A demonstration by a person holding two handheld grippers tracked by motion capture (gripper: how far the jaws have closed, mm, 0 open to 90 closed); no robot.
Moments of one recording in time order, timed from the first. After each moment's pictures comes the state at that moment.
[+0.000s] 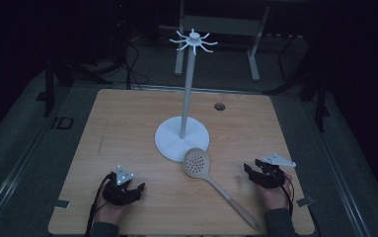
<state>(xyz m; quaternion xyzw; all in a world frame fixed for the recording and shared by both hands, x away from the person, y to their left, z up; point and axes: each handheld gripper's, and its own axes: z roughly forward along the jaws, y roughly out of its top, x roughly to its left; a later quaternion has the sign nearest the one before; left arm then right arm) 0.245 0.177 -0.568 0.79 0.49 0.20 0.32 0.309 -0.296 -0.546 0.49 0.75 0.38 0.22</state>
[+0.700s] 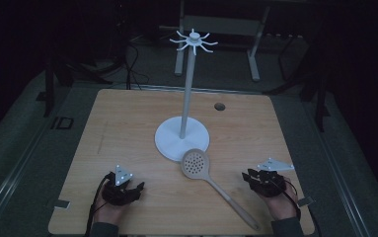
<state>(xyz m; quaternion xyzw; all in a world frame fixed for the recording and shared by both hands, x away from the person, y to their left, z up) 0.243 0.178 -0.565 0.78 0.48 0.21 0.33 0.276 -0.277 -0.512 0.43 0.81 0.35 0.18</state>
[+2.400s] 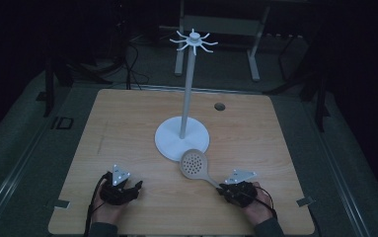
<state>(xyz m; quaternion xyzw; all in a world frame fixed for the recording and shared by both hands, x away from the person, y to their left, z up) 0.242 0.183 -0.562 0.77 0.49 0.21 0.34 0.270 -0.212 -0.554 0.31 0.89 0.32 0.12</state>
